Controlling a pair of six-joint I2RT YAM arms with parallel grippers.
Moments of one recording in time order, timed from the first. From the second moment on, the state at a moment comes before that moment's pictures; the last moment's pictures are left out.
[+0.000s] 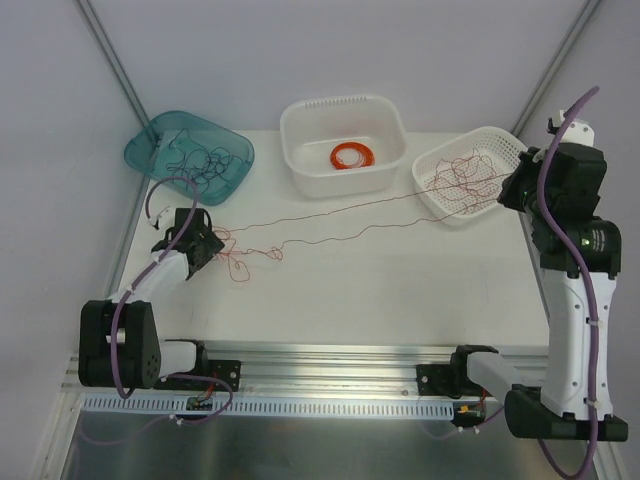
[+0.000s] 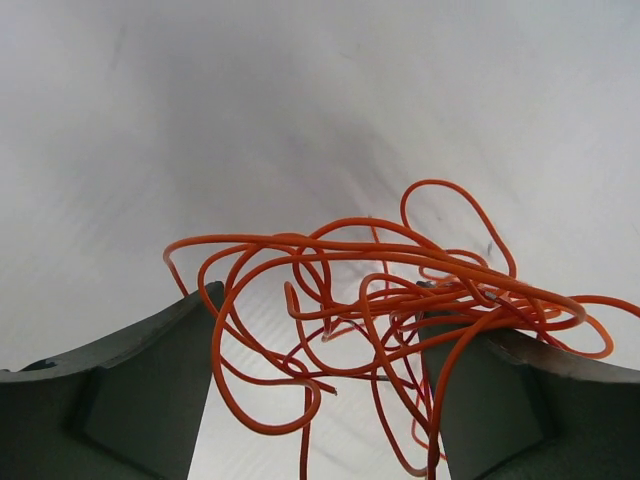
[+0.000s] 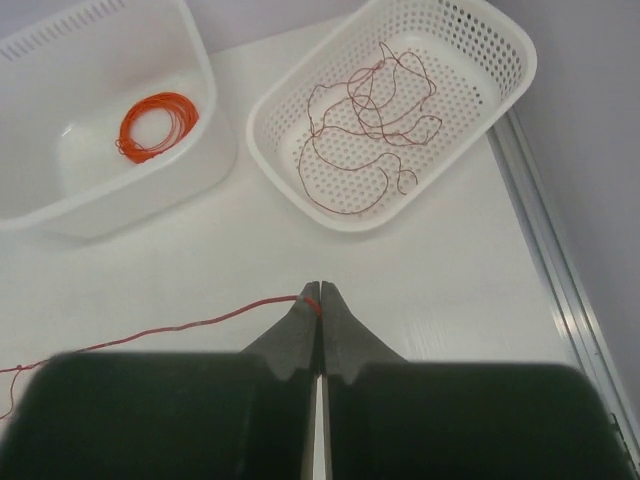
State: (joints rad) left arm -0.03 1.27 0.63 -0.34 -0.30 -0.77; right arm 0.03 1.03 1.61 -0.94 0.15 0.19
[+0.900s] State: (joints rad) left arm -0.01 1.12 0.71 -0.46 0.07 -0.39; right arm 0.41 1.25 1.20 -0.89 -0.10 0.15
